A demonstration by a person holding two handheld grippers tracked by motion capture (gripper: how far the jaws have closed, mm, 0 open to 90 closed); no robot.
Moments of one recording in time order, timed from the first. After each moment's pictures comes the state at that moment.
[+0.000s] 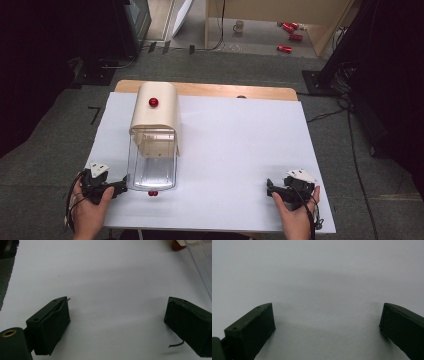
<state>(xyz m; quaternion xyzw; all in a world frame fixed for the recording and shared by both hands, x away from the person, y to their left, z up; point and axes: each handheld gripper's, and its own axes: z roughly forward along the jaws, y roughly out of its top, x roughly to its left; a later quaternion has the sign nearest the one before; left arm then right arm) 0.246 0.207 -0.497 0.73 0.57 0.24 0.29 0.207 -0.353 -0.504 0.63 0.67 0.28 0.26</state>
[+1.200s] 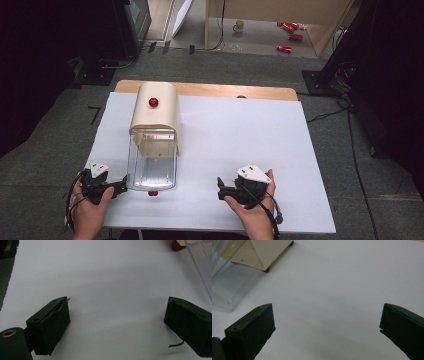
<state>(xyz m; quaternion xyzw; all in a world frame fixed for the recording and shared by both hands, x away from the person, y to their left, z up) 0.246 0.207 -0.497 0.73 0.57 0.24 0.29 0.199 -0.210 -0.441 0.53 0.72 0.38 0.24</state>
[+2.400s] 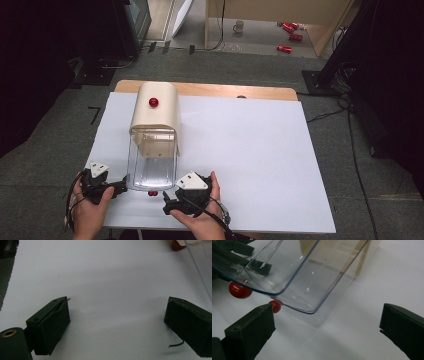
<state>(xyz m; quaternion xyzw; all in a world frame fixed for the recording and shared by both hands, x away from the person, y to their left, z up) 0.246 0.207 -0.497 0.73 0.57 0.24 0.29 0.193 -0.078 -0.456 0.44 0.78 0.41 0.18</state>
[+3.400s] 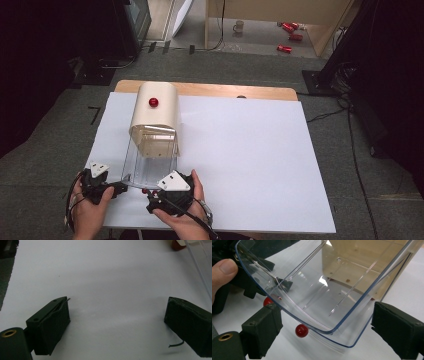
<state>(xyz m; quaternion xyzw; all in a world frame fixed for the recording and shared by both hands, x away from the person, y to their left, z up) 0.246 0.207 -0.497 0.73 0.57 0.24 0.29 0.192 -0.042 -0.443 0.41 0.78 0.43 0.19</state>
